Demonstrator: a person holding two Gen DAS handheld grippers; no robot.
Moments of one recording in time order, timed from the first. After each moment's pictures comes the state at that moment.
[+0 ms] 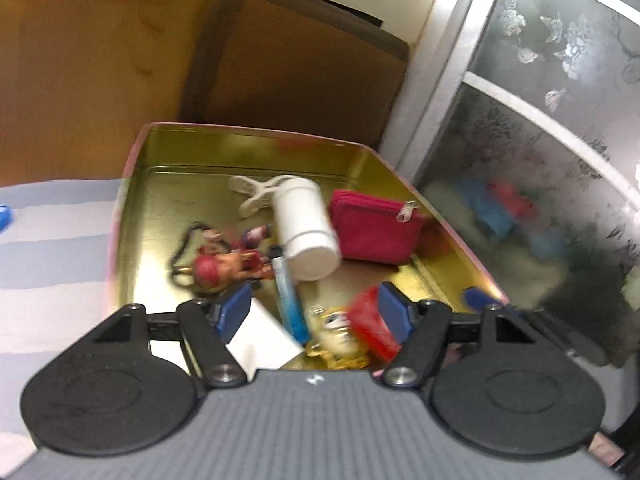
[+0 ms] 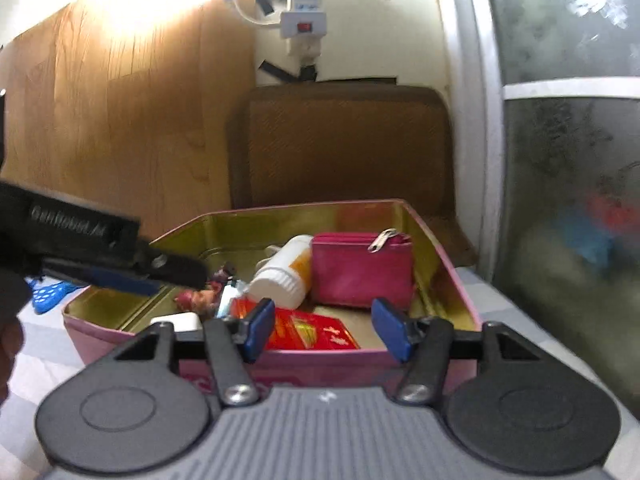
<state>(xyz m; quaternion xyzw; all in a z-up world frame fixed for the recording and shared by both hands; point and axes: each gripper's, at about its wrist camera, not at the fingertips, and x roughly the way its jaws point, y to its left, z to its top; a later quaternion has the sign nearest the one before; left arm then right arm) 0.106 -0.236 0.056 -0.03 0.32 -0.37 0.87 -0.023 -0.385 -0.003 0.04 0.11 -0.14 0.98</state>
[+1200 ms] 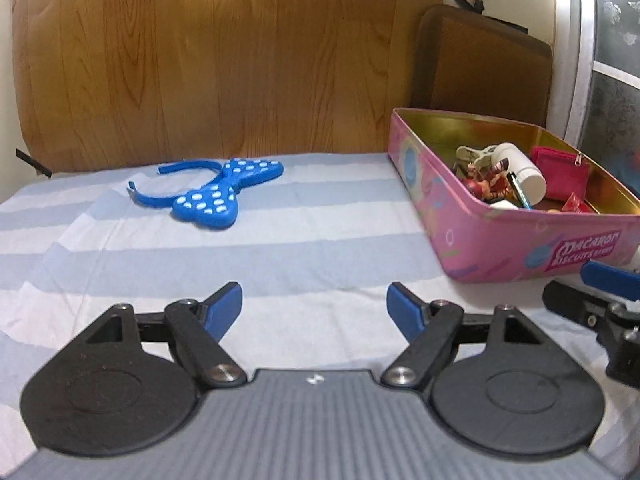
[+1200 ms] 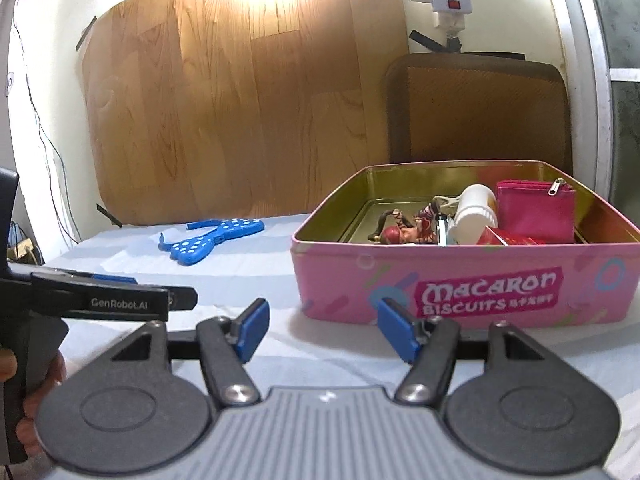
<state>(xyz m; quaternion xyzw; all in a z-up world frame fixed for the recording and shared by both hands) 0.054 -0.087 0.025 0.05 0.29 -0.15 0.95 -0.034 -0.251 -0.014 0.05 0.16 0.00 0.99</state>
